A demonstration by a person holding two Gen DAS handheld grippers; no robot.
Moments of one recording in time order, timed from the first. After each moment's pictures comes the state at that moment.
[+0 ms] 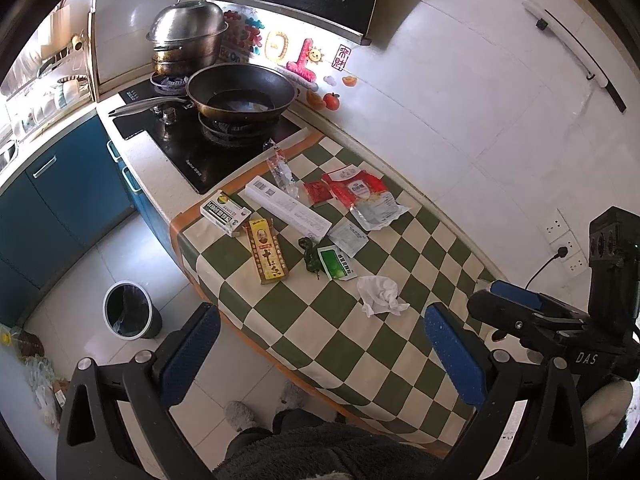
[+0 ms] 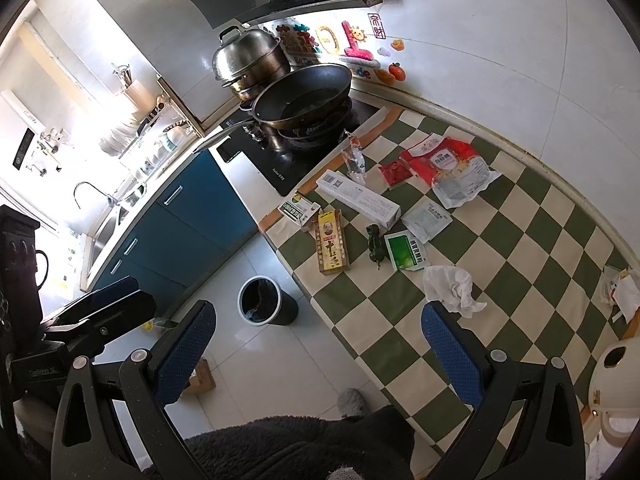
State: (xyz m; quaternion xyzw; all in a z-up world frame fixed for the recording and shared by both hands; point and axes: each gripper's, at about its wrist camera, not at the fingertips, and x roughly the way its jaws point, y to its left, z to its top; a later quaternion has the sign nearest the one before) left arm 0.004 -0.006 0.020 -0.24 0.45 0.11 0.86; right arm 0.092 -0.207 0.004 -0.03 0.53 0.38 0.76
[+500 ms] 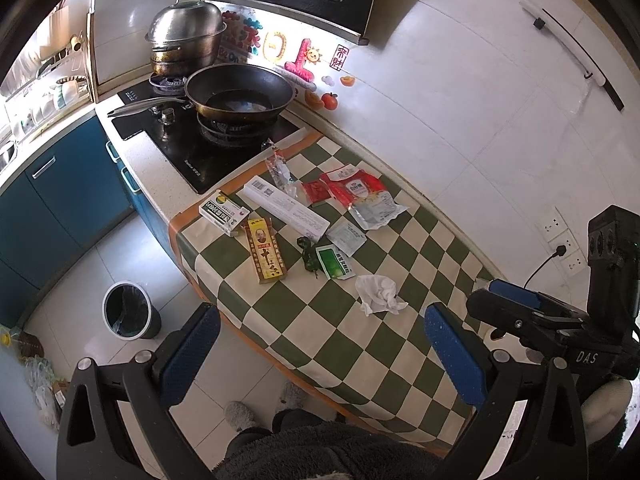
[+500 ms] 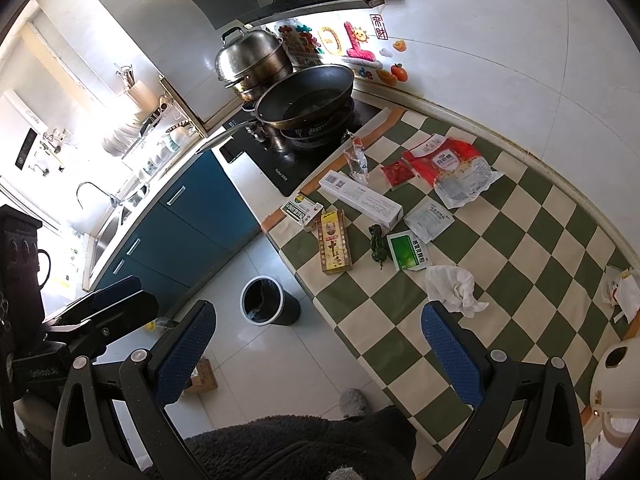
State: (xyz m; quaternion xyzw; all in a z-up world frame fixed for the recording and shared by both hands) left arm 0.000 -0.004 0.018 -0.24 0.45 0.10 0.86; right arm 0.091 -0.206 0.006 -0.03 0.53 0.38 0.76
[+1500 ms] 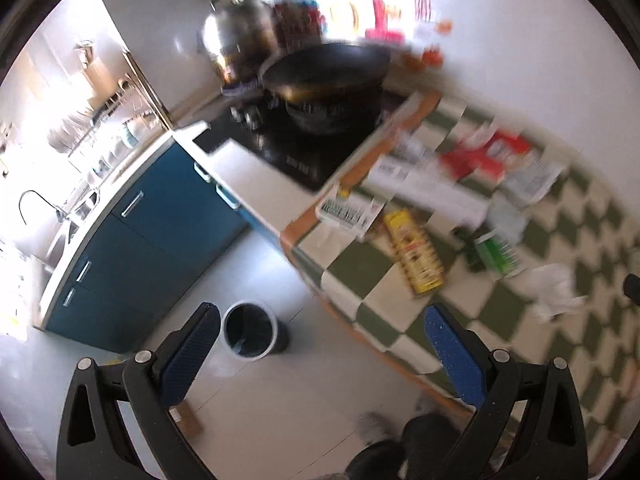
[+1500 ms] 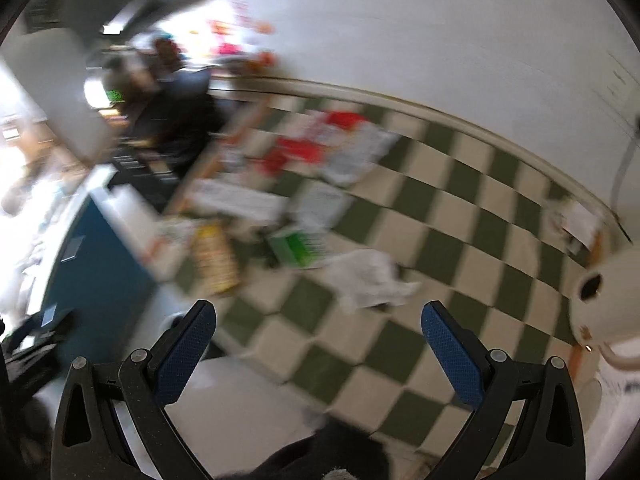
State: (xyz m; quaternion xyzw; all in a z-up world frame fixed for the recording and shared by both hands) left arm 0.065 0.038 -0.115 -0.05 0.53 0.28 0.80; right arm 0.150 -0.204 -0.120 -0.04 0.57 0.11 0.81
